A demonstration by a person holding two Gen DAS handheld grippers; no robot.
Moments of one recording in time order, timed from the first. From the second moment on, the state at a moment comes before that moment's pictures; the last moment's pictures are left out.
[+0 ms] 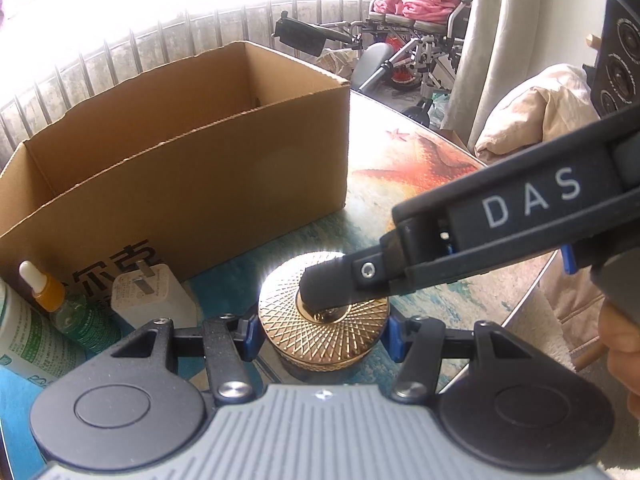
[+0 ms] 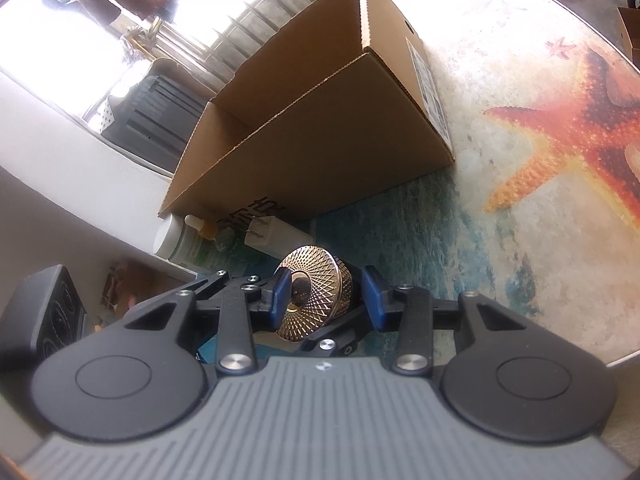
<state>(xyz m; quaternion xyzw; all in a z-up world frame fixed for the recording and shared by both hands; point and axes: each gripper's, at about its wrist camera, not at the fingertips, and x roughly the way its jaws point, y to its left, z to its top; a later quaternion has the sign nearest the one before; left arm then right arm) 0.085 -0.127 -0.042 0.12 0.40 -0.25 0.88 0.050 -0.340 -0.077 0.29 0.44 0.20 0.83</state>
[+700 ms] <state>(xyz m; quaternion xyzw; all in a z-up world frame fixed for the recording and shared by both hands) 0.091 -0.105 0.025 0.09 0.33 -0.23 0.91 0.058 -0.312 0.010 0.22 0.36 0.25 0.87</state>
